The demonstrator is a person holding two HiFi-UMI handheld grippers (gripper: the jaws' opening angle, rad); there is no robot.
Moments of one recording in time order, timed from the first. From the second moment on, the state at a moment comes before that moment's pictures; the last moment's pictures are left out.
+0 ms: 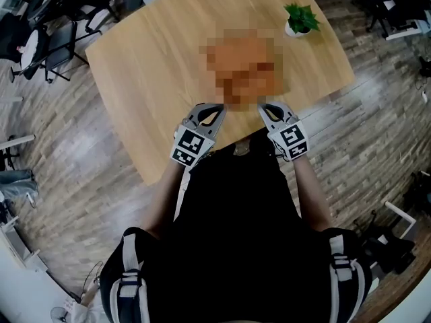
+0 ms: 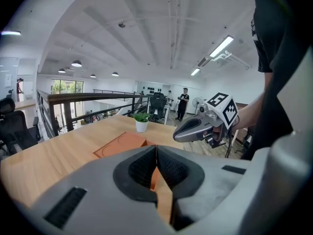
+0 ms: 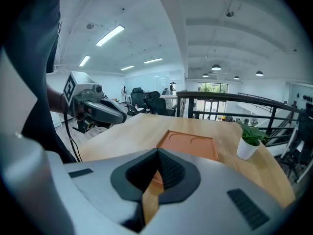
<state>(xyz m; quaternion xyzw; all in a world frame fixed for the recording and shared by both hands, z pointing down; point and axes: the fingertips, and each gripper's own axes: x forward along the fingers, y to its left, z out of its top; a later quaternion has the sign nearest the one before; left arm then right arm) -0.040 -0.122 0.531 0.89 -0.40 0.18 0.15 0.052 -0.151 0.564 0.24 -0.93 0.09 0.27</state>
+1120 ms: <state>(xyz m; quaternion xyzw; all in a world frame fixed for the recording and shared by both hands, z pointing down) -0.030 -0.124 0.522 0.89 -0.40 0.18 0.13 0.058 -0.156 0.553 0.26 -0.92 0.07 0.27</state>
